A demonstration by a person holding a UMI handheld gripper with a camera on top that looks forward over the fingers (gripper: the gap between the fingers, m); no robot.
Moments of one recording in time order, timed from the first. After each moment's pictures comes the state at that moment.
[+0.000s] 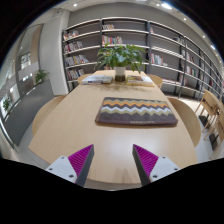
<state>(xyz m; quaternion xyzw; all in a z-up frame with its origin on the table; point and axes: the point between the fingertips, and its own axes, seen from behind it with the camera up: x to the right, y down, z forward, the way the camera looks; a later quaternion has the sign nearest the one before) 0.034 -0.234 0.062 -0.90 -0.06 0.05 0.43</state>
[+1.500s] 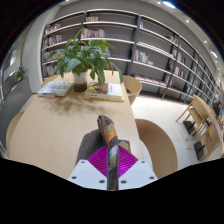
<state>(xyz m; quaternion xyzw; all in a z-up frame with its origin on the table) 0.217 0.006 0.082 -0.91 -0.02 -0.05 0.40</state>
